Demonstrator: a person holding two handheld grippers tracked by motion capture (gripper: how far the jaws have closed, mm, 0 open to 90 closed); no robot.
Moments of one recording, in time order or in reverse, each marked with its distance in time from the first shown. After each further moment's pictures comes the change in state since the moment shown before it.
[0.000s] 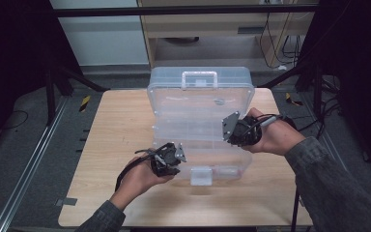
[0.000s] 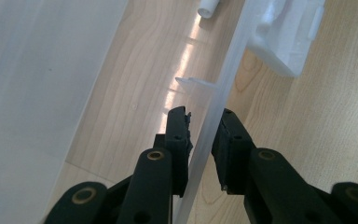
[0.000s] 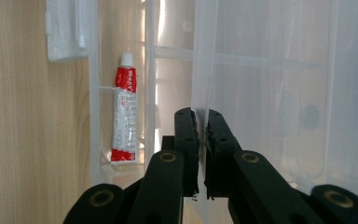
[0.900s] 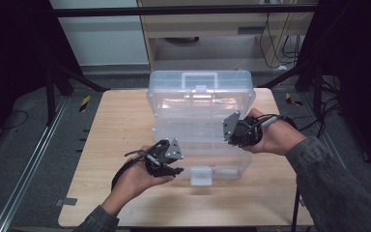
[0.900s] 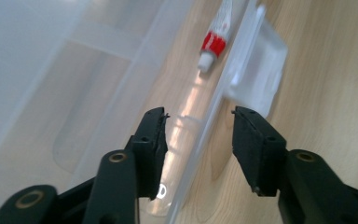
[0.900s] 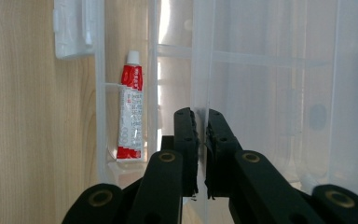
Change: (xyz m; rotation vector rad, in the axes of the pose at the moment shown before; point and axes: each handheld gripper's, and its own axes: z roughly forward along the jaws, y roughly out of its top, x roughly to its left) left arm -0.011 0.000 -0.042 -0.189 0.026 -0.075; right arm 0.000 -0.002 0.000 -0.001 0.026 0.000
